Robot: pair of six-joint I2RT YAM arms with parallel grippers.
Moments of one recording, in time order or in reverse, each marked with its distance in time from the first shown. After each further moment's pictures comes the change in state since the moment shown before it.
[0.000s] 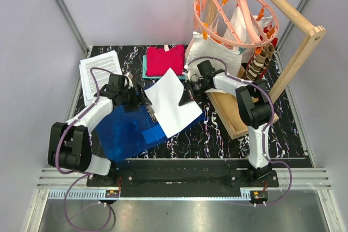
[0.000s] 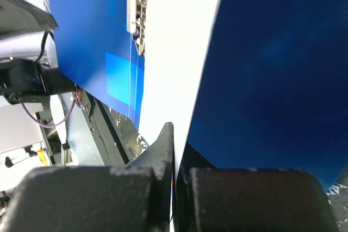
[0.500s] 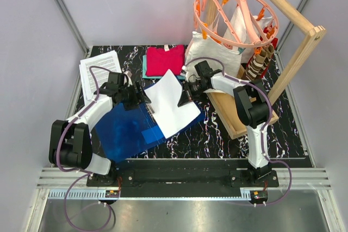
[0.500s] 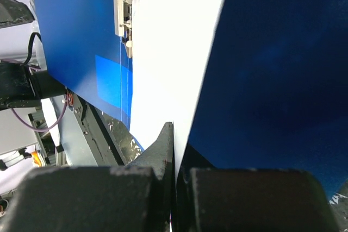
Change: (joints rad) left arm 0.015 0.026 0.036 -0.006 -0.004 -0.010; right arm 0.021 0.027 0.025 -0.020 0.039 -0.005
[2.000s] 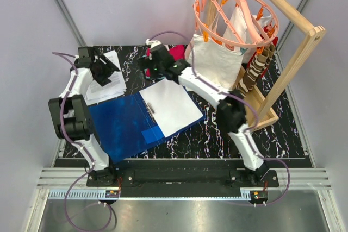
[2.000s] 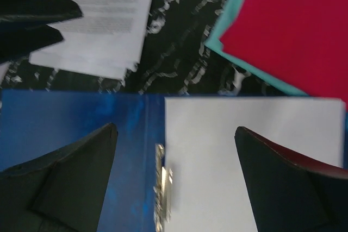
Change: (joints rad) left arm 0.320 0.269 0.431 -0.080 -0.133 -0.178; right arm 0.330 0.058 0.578 -0.012 0.914 0.161
